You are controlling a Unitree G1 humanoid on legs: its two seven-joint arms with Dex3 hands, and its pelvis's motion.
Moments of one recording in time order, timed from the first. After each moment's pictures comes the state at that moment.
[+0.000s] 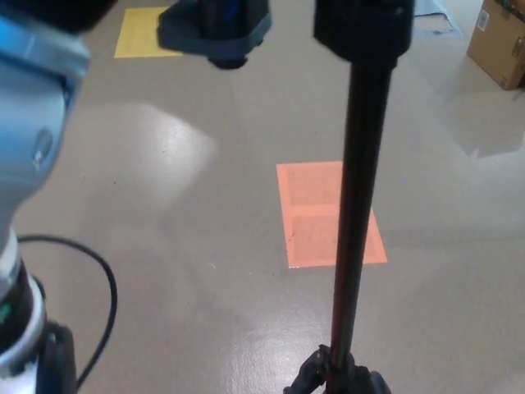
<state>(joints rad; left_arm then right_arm) -0.92 0.32 0.17 -0.70 -1.15 0.58 0.31 -0.03 0.06 0.31 0.73 -0.47 -0.50 -0.52</state>
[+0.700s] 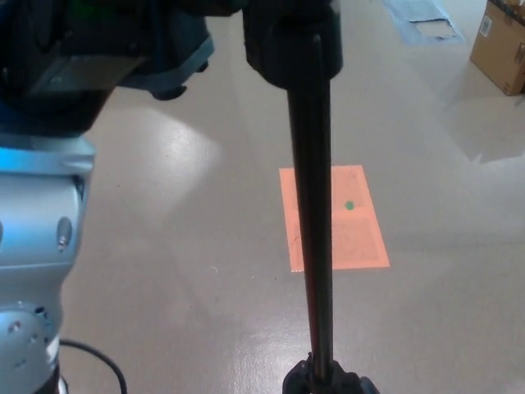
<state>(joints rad) -0.63 0.26 0.06 -0.73 -1.04 0.22 0.23 -0.02 0.05 0.34 0.73 -0.49 -0.51 -0.51</state>
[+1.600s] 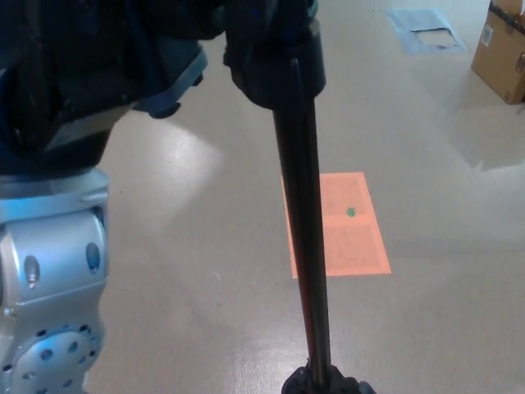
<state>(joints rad) -0.51 0.27 -0.10 -0.68 -0.86 -0.11 0.18 -0.01 0.05 0.34 0.73 -0.50 -0.50 -0.51</state>
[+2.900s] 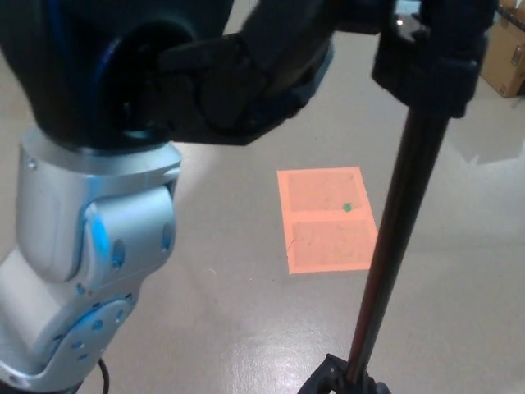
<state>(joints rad) -0.72 0.37 -0.29 -0.65 -0.63 -0.07 0.29 0.00 0.06 0.30 0.73 -0.47 -0.51 -0.53</state>
